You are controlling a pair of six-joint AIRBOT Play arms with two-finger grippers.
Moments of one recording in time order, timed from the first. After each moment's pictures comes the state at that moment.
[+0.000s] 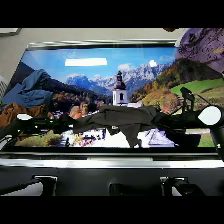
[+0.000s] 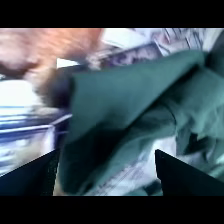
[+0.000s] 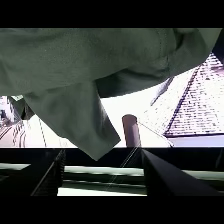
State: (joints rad) left arm 0.14 -1.38 0.69 0.56 -1.04 -1.13; right arm 0.04 -0.90 0.91 -1.21 1.27 1.79
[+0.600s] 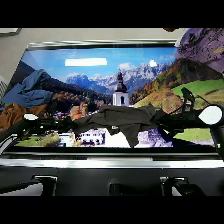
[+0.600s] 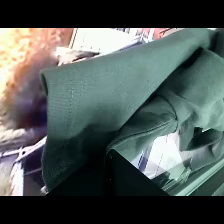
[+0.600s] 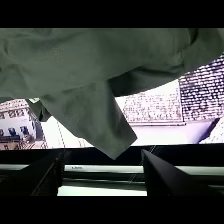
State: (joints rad) left arm 0.09 -1.41 0.69 0.54 -1.01 -1.12; right arm 0.04 -0.90 0.91 -1.16 1.27 1.86
